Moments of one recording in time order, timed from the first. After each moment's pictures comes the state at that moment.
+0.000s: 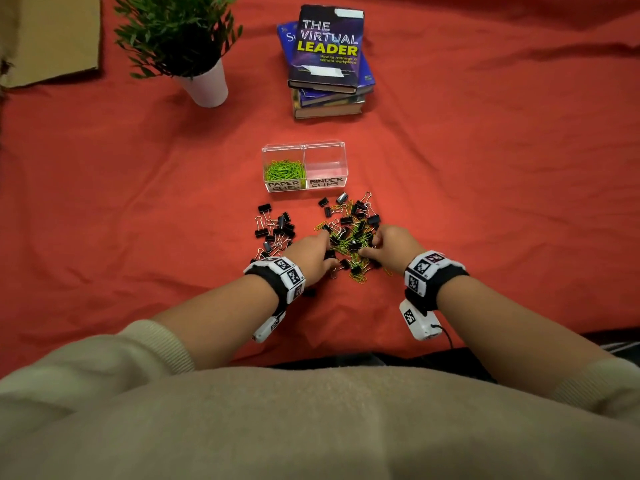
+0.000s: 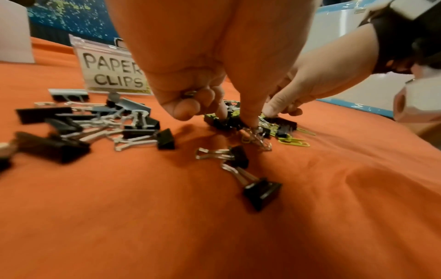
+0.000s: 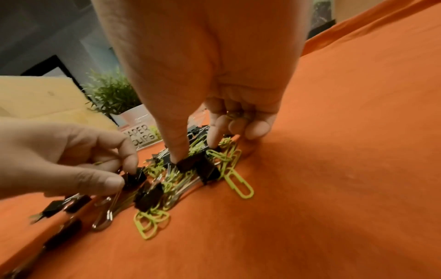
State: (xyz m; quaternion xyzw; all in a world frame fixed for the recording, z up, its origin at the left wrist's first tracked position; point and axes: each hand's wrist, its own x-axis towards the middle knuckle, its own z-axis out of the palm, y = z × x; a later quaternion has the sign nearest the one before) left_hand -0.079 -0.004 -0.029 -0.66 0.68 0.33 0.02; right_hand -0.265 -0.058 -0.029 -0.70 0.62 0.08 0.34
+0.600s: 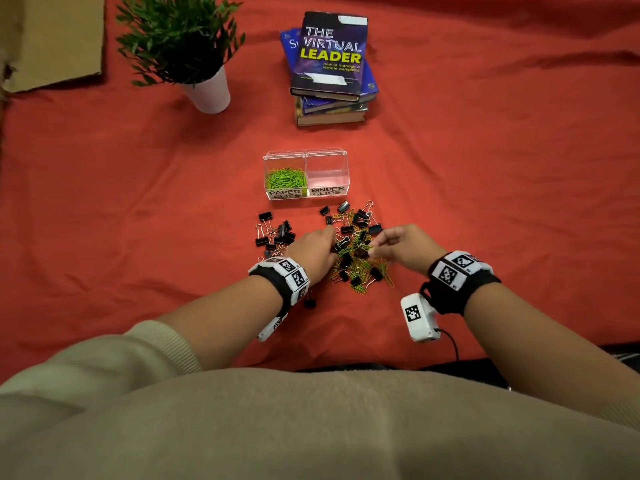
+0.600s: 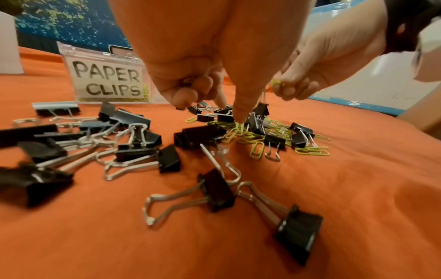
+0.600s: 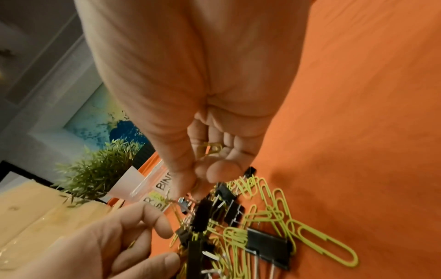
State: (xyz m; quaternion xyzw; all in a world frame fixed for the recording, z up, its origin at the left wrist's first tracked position) left_hand -0.080 -0.026 -0.034 -0.65 0.70 0.28 -0.01; right_hand -0.281 -0.075 -0.006 -0.57 0.58 -0.05 0.58
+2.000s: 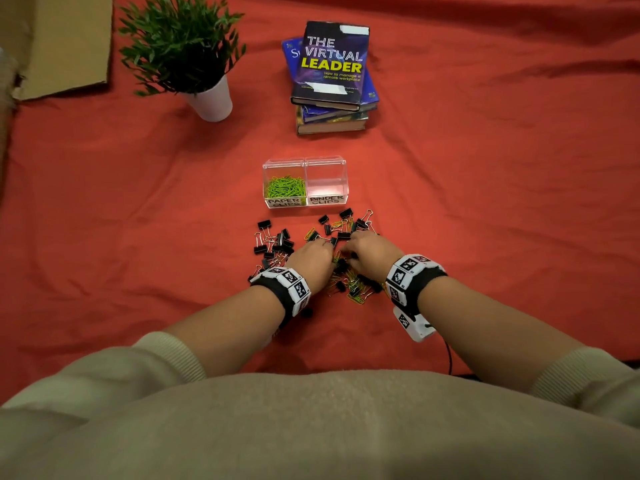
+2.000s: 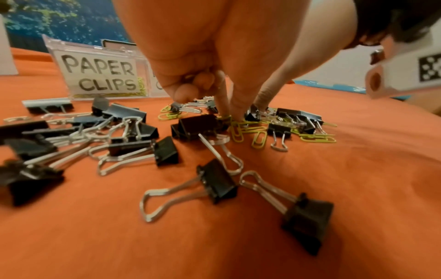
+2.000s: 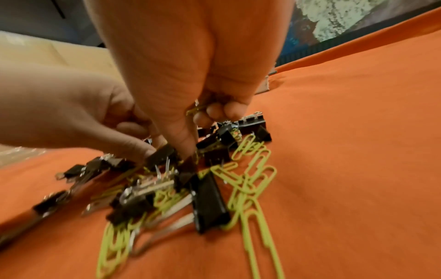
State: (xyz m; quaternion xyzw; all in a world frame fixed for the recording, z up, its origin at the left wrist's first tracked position) left_hand -0.087 -0.031 -0.041 -0.64 0.72 0.26 0.03; right_hand -0.235 -0.087 -0.031 -0.86 0.40 0.13 0.28
